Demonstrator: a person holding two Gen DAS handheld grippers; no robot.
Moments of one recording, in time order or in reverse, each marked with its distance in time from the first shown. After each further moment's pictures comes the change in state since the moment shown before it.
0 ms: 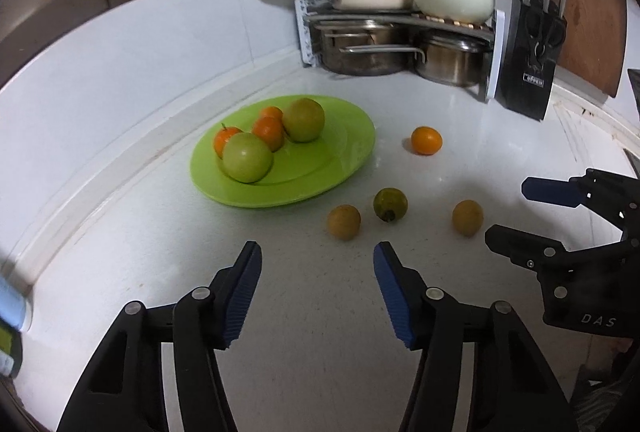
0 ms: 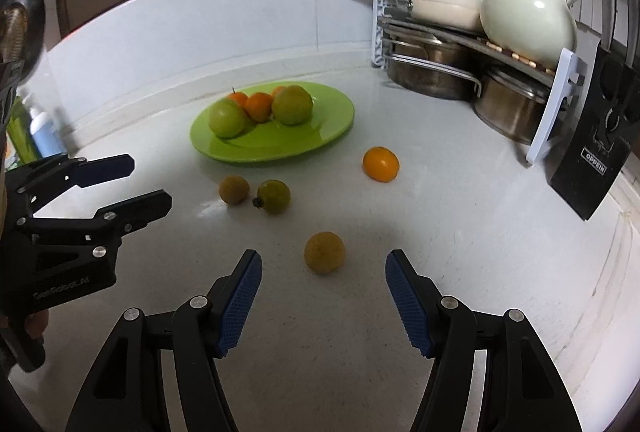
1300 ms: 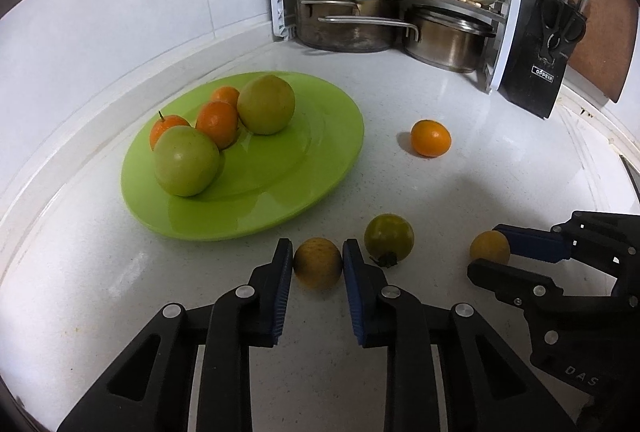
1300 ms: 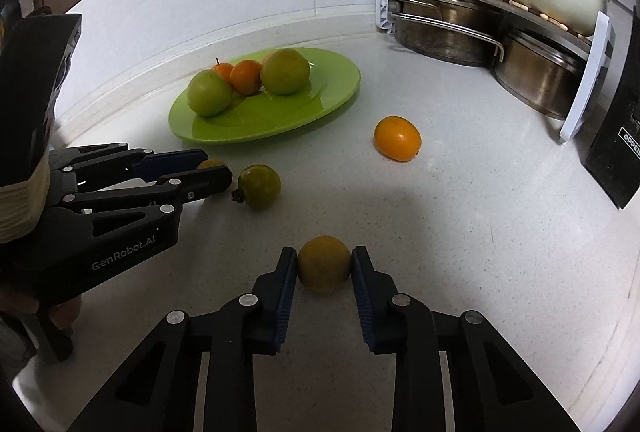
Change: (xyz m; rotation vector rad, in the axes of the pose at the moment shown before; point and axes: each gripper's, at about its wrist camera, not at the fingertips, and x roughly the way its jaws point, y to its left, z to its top) left arm 0.064 -0.006 0.025 -0.012 0.080 -0.108; right arm 0.046 -0.006 0.007 0.034 0.085 0.053
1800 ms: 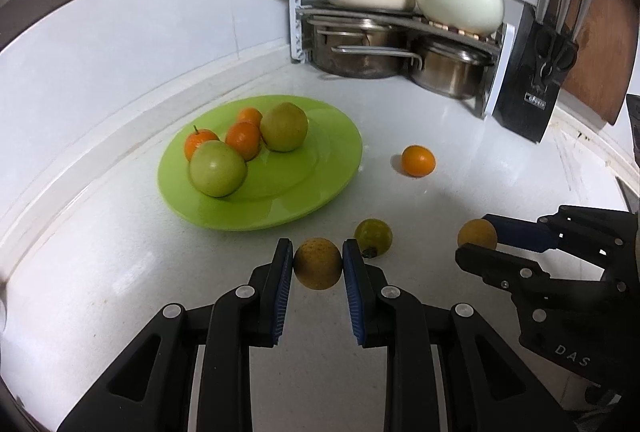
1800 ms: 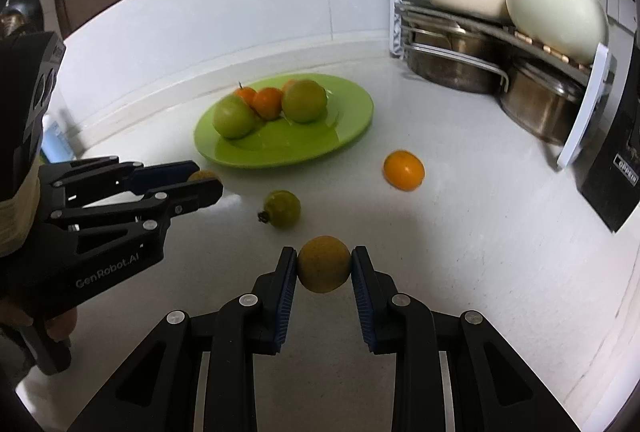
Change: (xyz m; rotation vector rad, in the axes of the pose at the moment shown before) left arm -0.049 0.000 -0.004 -0.061 -0.063 0.040; right arm -0.030 0.004 0.008 -0.044 -0.068 0.042
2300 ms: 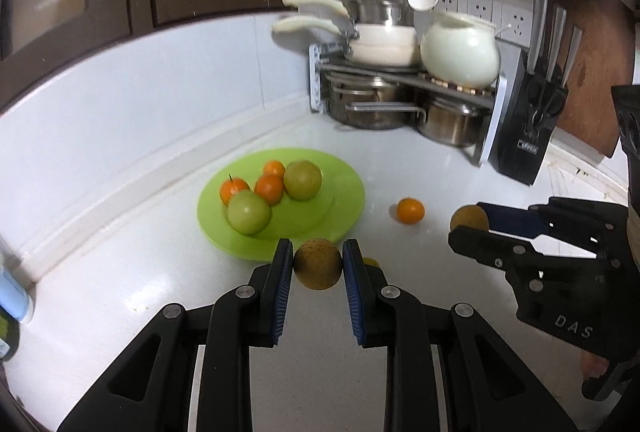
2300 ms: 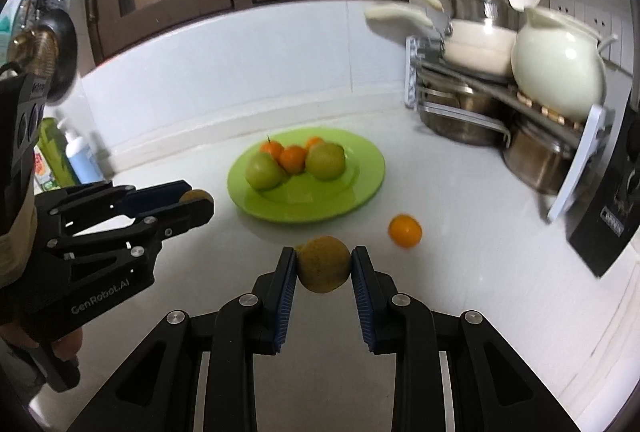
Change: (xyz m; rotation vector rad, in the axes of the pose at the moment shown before) left arm -0.059 -0.007 0.013 -0.026 -0.144 0.075; right arm -0.048 0.001 0.029 -0.055 -0.135 0.062
